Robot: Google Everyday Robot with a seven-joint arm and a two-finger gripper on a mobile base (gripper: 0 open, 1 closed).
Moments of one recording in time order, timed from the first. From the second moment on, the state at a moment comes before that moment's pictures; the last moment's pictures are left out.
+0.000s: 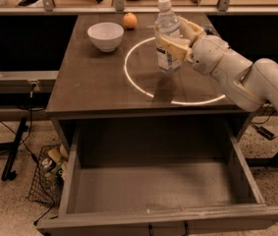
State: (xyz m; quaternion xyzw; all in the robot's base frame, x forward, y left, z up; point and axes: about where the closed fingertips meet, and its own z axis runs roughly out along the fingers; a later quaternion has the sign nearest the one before) arm 0.669 -0.102 0.973 -0.34 0.49 0.26 0.76
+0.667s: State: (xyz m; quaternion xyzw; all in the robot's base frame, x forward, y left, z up) arm 0.661 -0.117 0.939 -0.33 0.50 0.27 0.76
